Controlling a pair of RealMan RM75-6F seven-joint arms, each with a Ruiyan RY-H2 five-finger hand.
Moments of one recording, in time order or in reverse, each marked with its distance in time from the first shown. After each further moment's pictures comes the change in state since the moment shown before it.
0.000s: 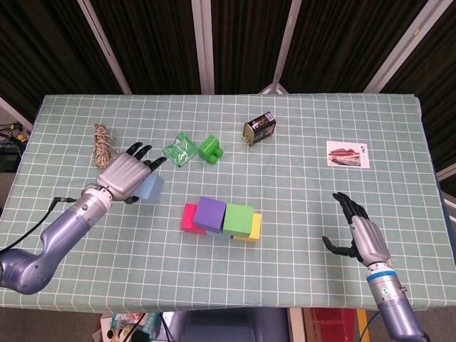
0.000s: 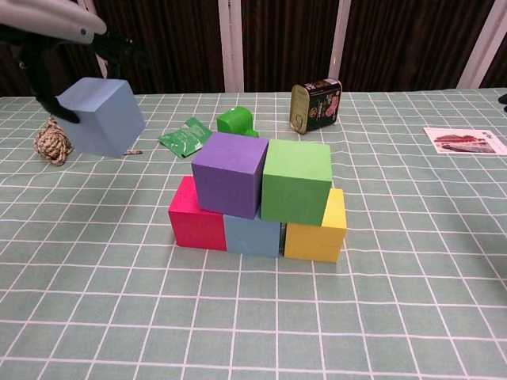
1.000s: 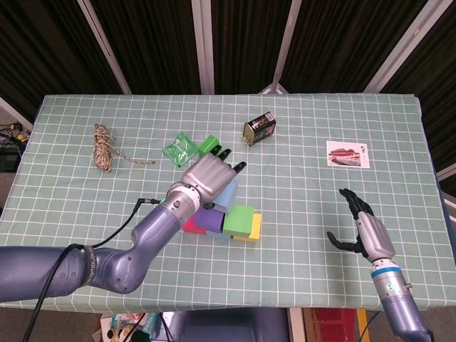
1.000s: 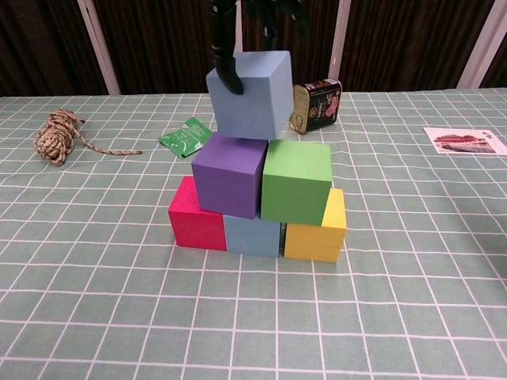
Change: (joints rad) left arm -0.638 -0.147 -0.049 -0.054 -0.811 0.045 0.247; right arm 0.005 0.014 0.024 0.019 0.034 -0.017 0.049
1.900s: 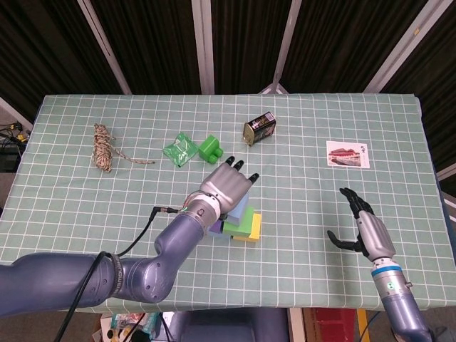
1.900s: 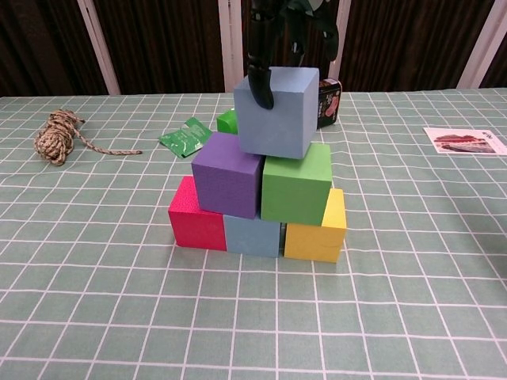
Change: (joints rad) left arm -0.191 -0.028 0.026 0.023 -0.267 -0.029 0.075; right arm 0.002 0.003 0.007 0.002 0.004 -0.007 0.017
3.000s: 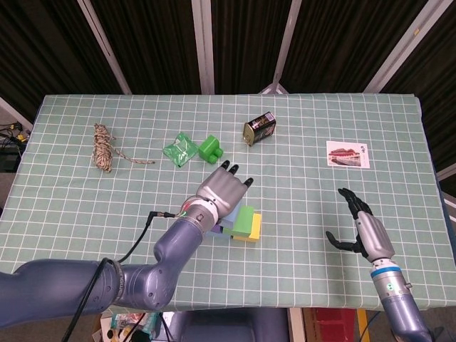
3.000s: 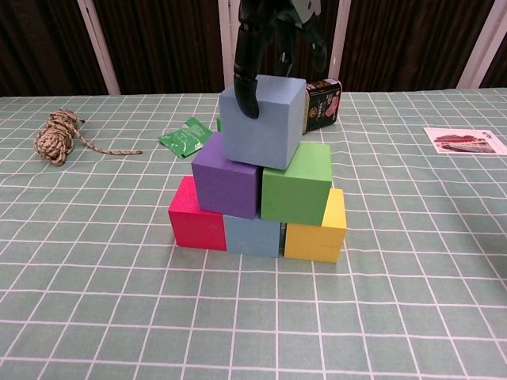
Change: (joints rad) left arm -0.065 -0.002 0.050 -0.030 -0.064 0.025 0.023; right arm -0.001 0.007 -0.002 -0.014 -0.008 -0.001 0.005
